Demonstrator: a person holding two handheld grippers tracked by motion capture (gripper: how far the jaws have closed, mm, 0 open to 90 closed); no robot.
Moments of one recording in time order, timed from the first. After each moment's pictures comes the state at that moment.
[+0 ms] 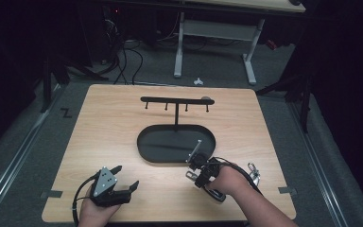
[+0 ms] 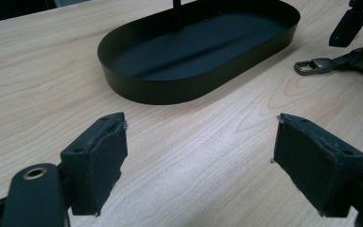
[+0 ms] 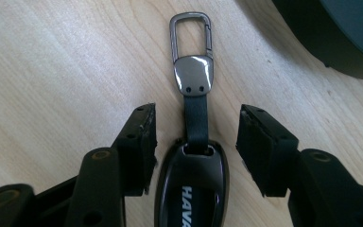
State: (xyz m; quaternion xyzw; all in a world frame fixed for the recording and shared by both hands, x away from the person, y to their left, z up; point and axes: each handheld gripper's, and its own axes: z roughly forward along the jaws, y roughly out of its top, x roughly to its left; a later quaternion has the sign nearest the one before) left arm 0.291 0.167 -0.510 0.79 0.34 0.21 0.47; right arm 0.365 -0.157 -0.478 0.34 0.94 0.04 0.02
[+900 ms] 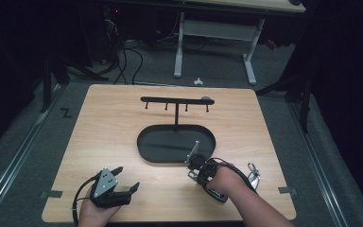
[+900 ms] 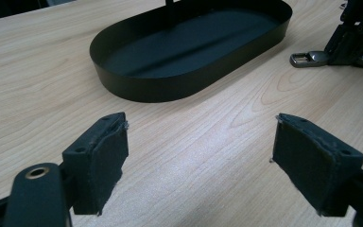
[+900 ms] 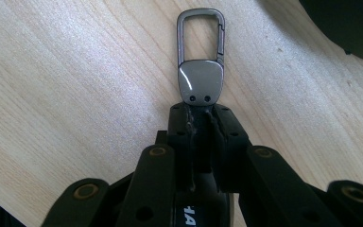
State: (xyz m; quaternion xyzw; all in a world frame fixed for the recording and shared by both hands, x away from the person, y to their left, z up) left arm 0.289 0.166 -0.510 0.79 0.33 0.21 0.47; right arm 0.368 -0.154 -0.489 0.36 0.93 0.01 0.01
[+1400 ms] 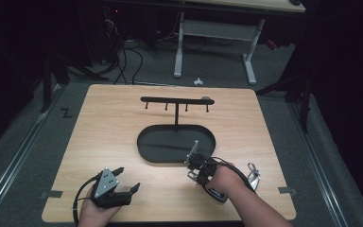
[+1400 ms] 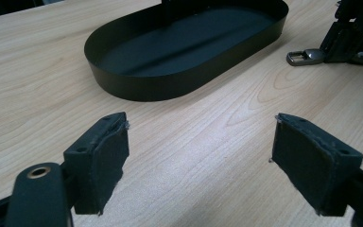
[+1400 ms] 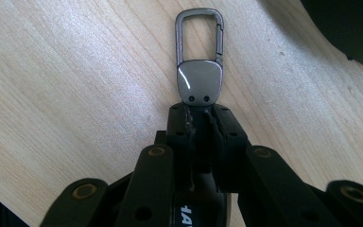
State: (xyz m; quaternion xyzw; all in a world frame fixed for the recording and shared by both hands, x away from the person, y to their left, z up) left arm 0.289 0.164 -0.511 0.80 0.32 0.21 0.47; right arm 0.370 -0.154 -0.489 0.34 0.94 0.01 0.01
